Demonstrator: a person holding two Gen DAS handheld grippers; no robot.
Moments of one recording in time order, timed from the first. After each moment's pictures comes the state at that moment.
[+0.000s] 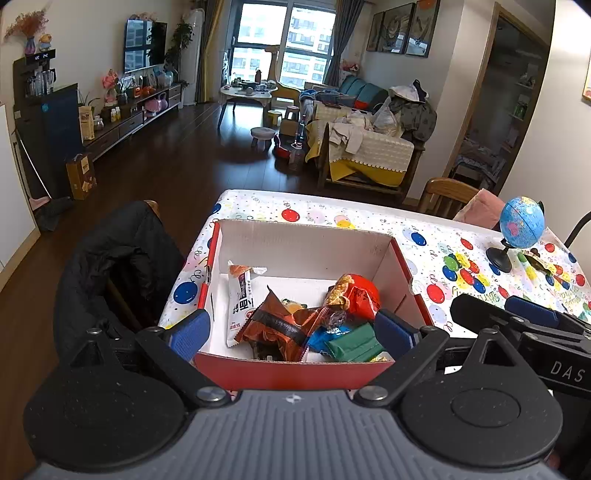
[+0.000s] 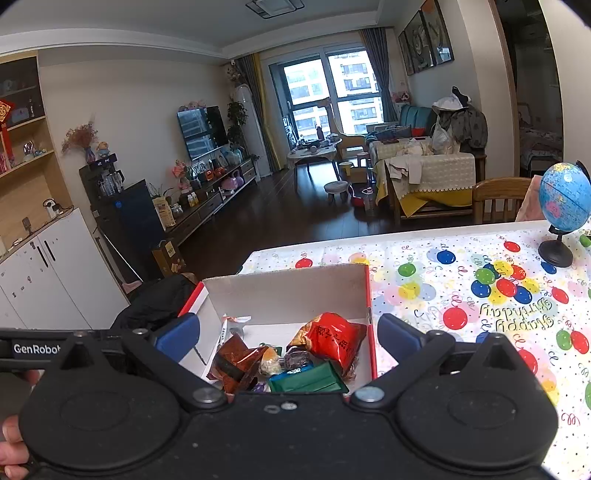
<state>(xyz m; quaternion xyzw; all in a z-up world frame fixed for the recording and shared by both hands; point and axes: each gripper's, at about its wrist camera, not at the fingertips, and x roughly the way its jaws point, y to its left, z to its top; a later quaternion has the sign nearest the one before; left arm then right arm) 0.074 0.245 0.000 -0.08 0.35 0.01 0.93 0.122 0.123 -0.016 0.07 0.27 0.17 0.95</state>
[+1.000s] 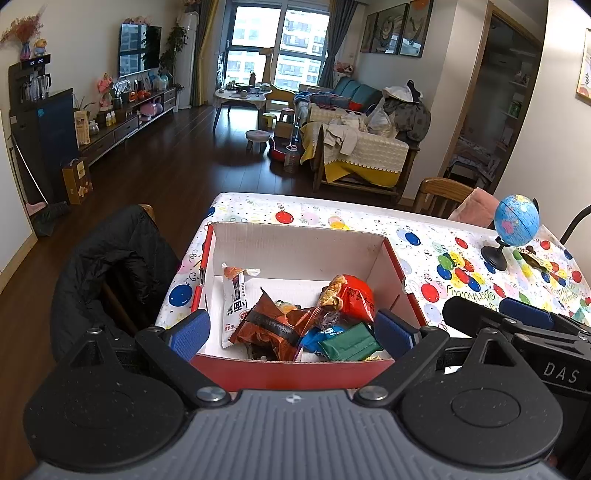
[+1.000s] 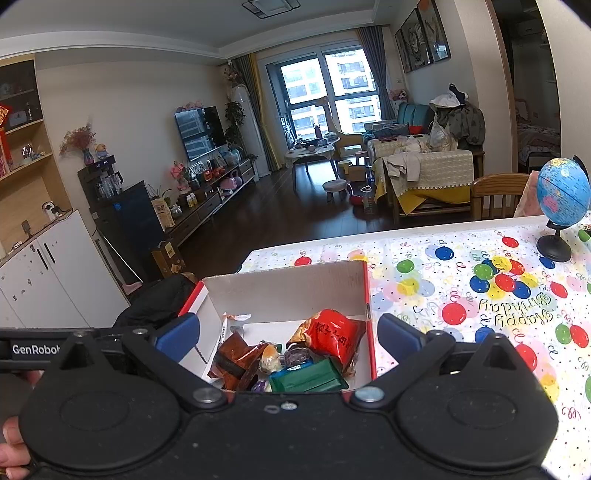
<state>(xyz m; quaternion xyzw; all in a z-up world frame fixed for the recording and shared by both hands) 0.077 0.243 0.003 -0.08 0.35 0.00 0.93 0.121 0.125 -0.018 0.07 0.27 0.17 0.95</state>
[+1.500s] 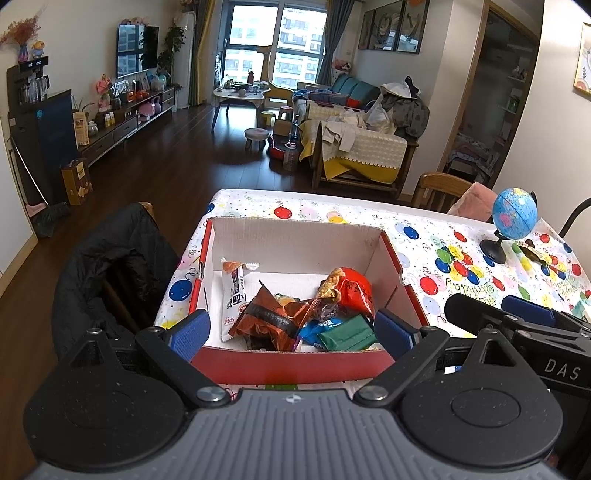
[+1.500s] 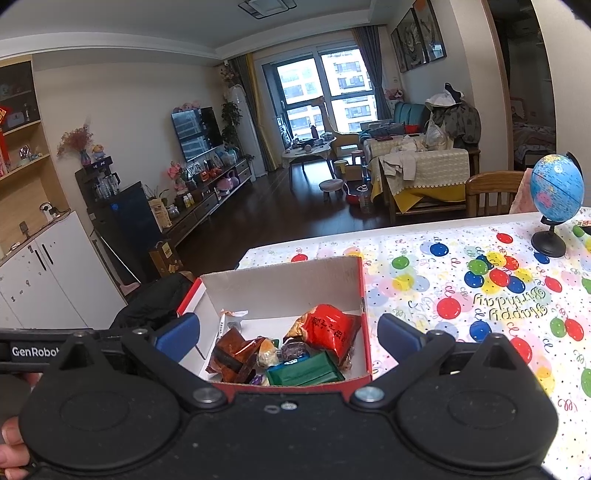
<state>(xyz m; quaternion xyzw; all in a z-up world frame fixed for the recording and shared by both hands) 0.065 0.240 0.000 -0.08 0.35 0.00 0.93 0.110 0.124 -0.023 0.07 0.27 0.16 0.95</state>
